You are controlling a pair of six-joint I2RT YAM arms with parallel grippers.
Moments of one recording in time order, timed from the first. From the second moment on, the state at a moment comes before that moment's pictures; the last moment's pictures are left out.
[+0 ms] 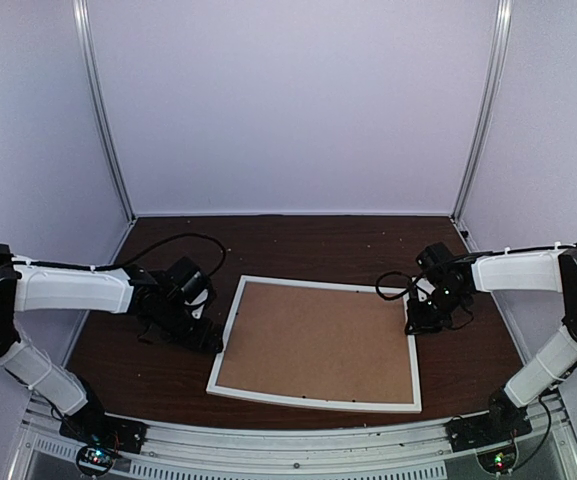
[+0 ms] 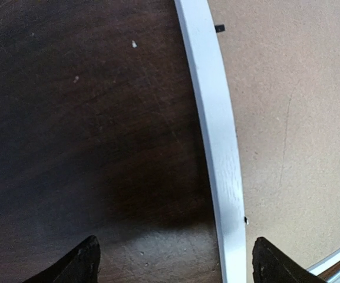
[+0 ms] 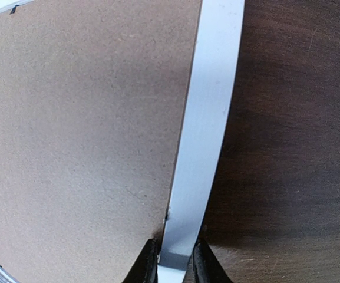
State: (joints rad) left arm -0.76 1.49 0.81 -0.56 -0.01 -0.46; right arm 0.39 1.53 0.80 -0.56 -0.14 0.40
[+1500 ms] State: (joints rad) left arm -0.77 1.61 0.90 -0.61 -0.04 -0.45; right arm 0.38 1.52 0.79 -0.55 -0.15 0.40
